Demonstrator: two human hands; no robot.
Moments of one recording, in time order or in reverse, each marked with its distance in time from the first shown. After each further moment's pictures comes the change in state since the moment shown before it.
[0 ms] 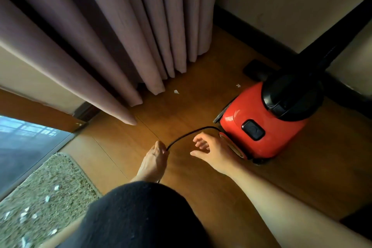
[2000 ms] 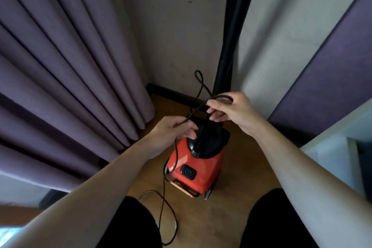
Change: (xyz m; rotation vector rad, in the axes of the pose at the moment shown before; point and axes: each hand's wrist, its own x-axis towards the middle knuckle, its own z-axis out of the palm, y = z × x) left_hand -0.014 0.350 -0.097 -0.493 -0.474 0.530; right_hand -0.098 -0.103 -0.325 0.564 0.448 -0.172
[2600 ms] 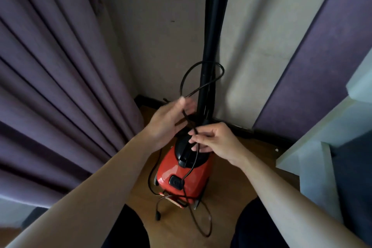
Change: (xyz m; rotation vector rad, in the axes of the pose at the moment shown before) left_hand 0.021 0.063 0.033 -0.364 0.021 0.021; right_hand -0.048 0.016 0.008 -0.085 -0.070 0.081
